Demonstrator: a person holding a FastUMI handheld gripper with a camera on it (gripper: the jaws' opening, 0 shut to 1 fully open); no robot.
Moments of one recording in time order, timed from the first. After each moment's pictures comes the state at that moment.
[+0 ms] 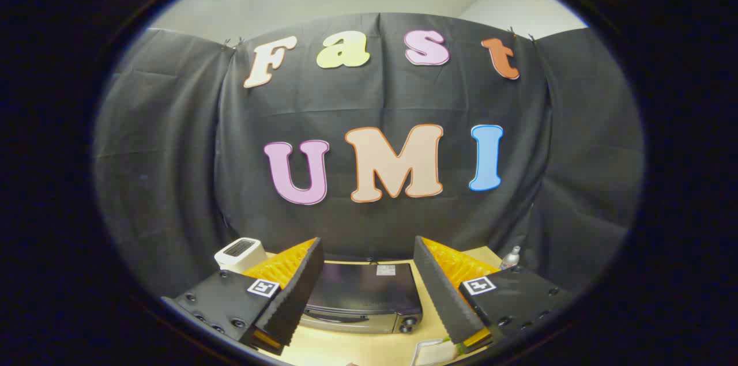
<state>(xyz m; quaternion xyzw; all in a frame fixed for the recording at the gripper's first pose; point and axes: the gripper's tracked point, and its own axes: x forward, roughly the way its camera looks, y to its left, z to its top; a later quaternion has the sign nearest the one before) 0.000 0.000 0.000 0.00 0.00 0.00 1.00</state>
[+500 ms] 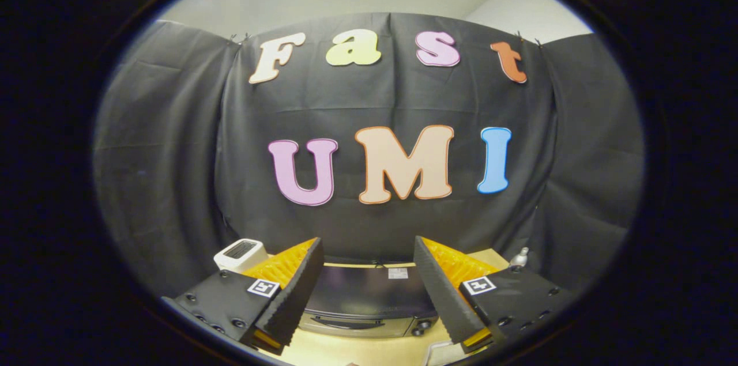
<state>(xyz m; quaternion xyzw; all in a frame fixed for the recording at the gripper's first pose) 0.011 0.037 -0.010 -0.02 -0.01 -0.01 1.00</state>
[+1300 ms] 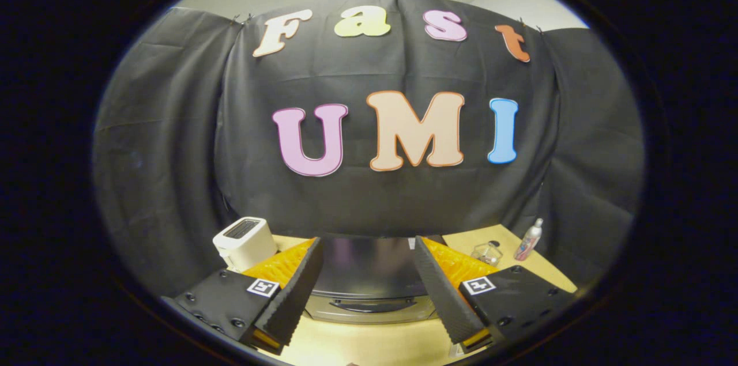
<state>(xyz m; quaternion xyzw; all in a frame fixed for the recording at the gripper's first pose) 0.031 0.082 -0.112 0.00 0.05 -0.01 1.00</state>
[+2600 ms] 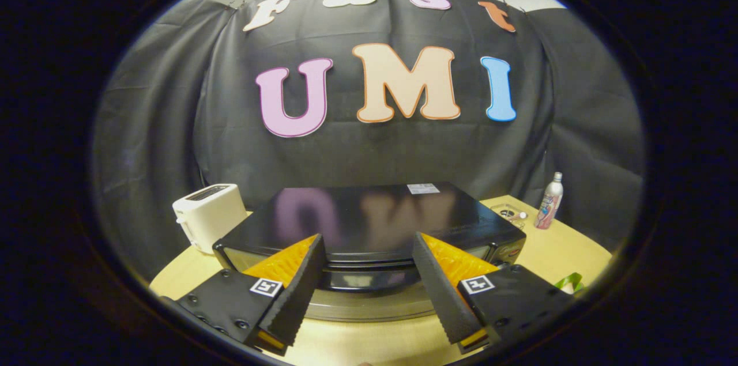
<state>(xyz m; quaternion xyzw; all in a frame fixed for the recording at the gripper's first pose) 0.092 0.053 -0.270 0.01 0.03 -0.03 1.00</state>
